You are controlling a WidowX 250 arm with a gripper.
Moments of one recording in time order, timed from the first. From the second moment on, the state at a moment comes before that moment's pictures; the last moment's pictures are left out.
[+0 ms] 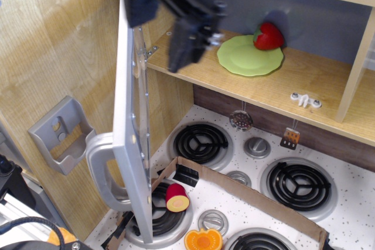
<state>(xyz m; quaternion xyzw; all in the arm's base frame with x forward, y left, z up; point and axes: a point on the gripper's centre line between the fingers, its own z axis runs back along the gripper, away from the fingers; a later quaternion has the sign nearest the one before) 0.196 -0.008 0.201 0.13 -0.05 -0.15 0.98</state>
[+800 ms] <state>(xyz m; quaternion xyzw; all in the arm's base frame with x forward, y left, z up) 0.141 0.043 0.192 0.13 -0.02 -0.12 0.98</state>
